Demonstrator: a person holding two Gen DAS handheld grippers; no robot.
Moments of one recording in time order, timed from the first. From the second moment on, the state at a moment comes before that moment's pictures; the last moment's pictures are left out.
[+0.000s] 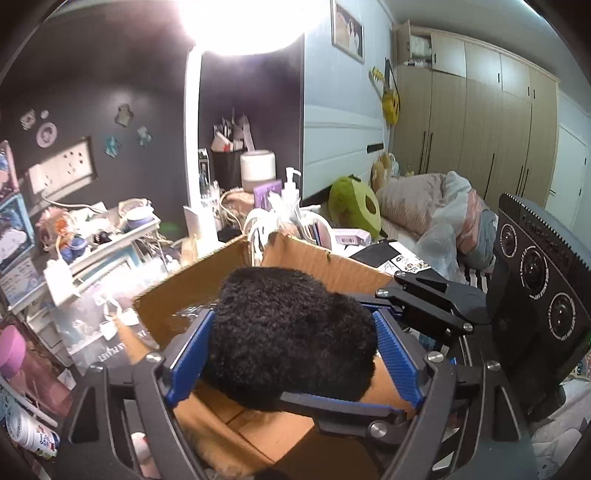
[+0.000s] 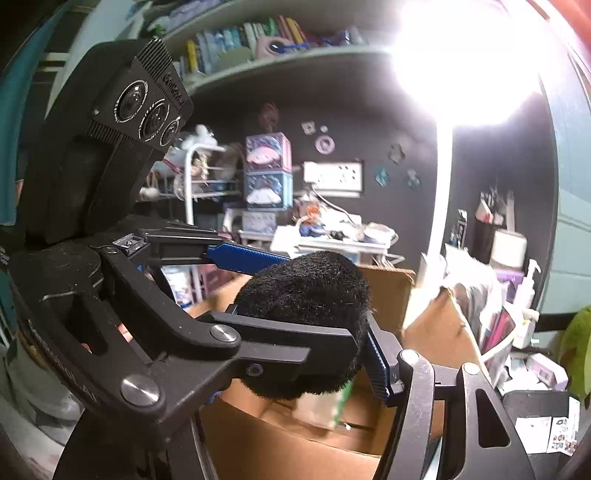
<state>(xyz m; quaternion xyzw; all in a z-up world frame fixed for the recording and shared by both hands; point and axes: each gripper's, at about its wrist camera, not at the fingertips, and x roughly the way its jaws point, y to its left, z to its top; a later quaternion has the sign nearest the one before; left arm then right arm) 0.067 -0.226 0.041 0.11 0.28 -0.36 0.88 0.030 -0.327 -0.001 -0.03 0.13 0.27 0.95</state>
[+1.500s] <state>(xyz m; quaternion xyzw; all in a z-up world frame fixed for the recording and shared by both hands) 0.028 0.030 0.019 -0.03 0.24 -0.19 0.95 0.004 -0.168 0.024 -0.13 0.15 0.30 0.93</state>
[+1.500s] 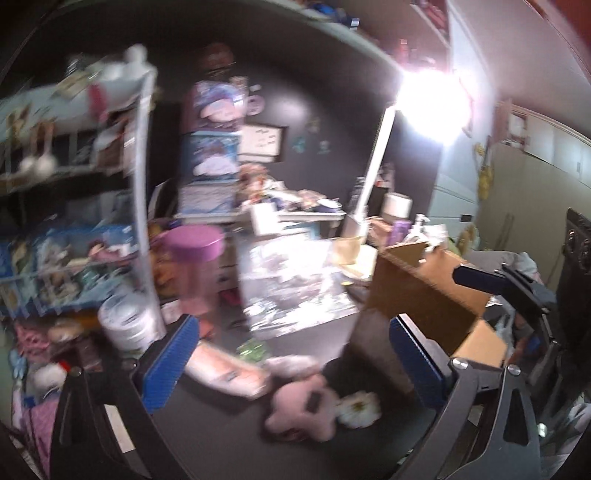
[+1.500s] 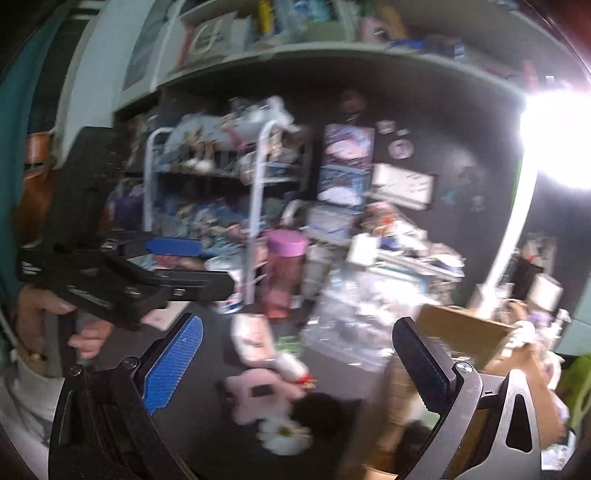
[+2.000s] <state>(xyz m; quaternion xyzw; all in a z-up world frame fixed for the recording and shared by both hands) 0.078 0.086 -0.069 -0.06 0.33 -0.13 0.93 0.065 -0.092 -0.075 -0.17 0.33 0.32 0.87</state>
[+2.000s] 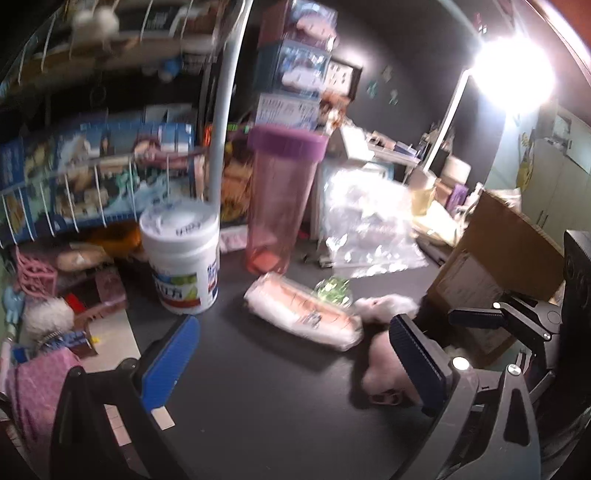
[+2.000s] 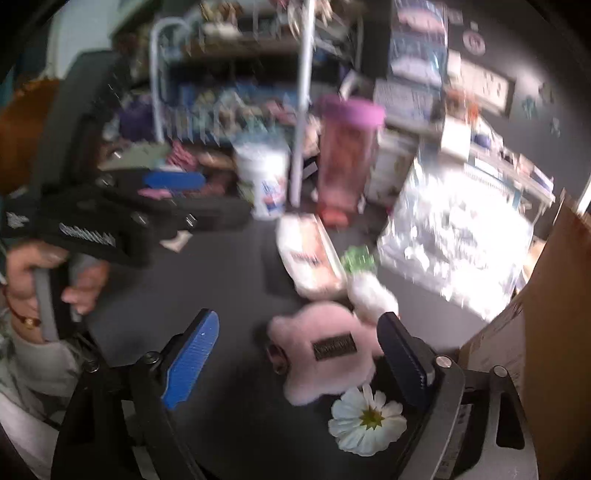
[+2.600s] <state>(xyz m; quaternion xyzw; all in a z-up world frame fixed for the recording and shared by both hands) 0.148 0.051 -0.121 -0.01 0.42 -0.08 0.90 0.105 -0.110 -0.116 -0.15 0.40 0.32 0.84</state>
